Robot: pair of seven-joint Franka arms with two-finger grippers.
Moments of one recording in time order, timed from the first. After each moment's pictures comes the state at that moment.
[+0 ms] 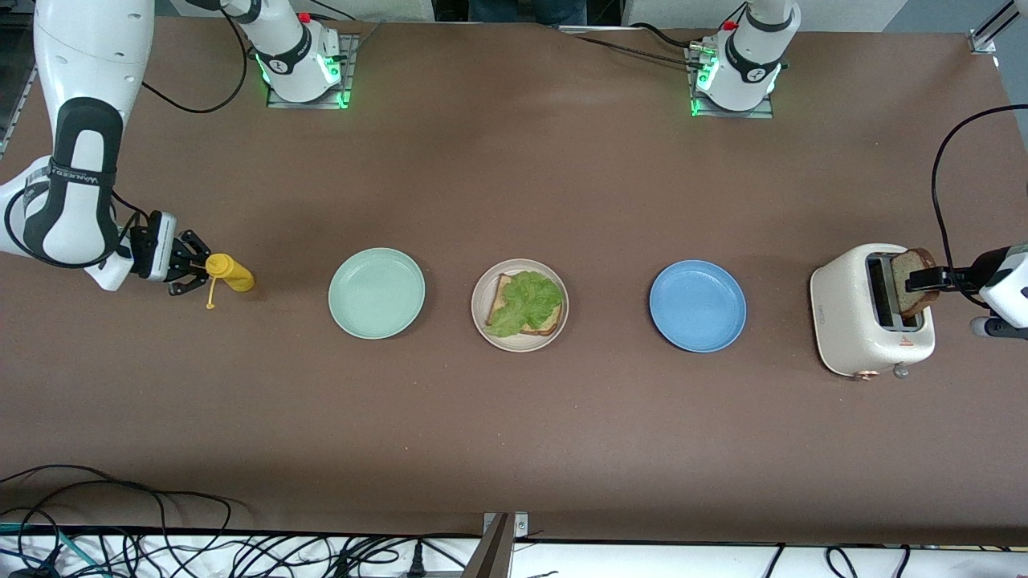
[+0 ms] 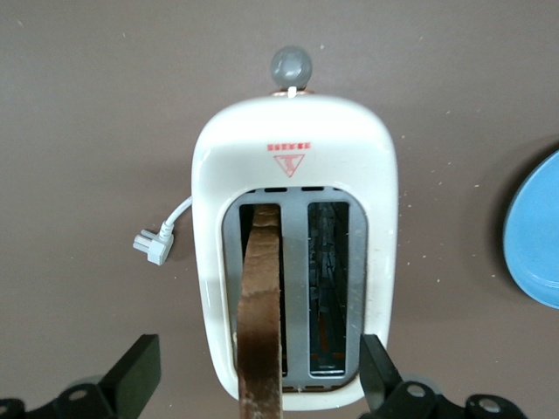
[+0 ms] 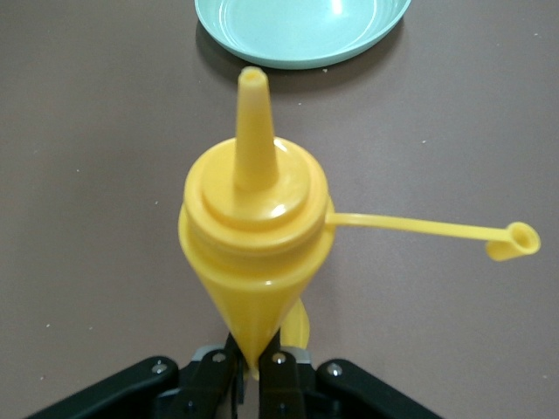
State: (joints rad) left arm 0.35 0.39 -0.08 -1.62 0.11 1.82 0.27; right arm 0.54 0.67 -0.95 -2.01 1.05 1.83 -2.52
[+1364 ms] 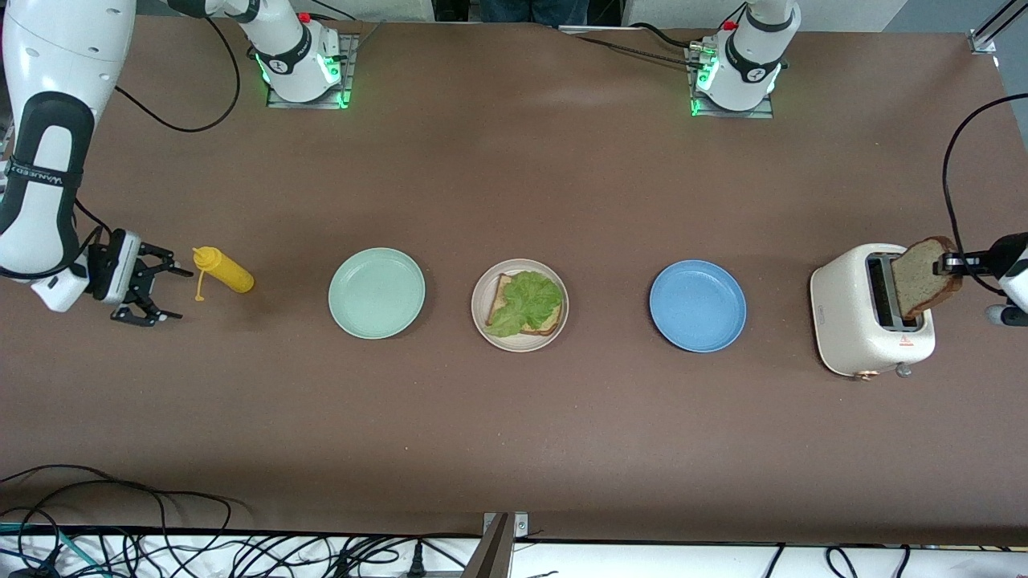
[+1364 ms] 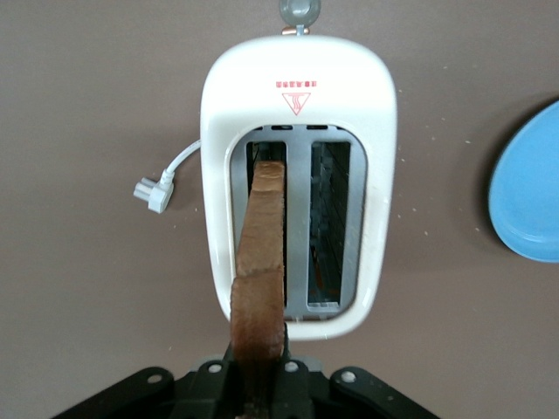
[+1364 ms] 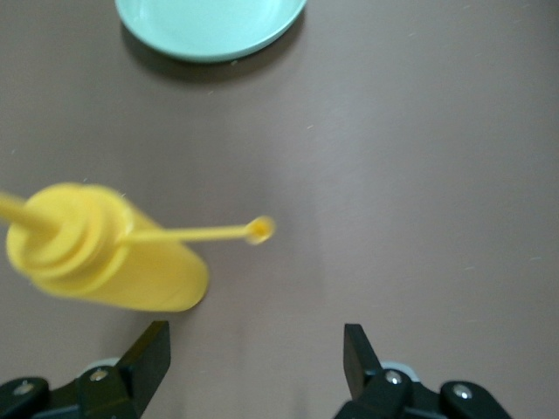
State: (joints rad) left arm 0.37 0.37 -0.10 -1.51 0.11 1.60 0.27; right arm 0.47 0.68 -0.93 -1.77 0.97 1.81 -2.35
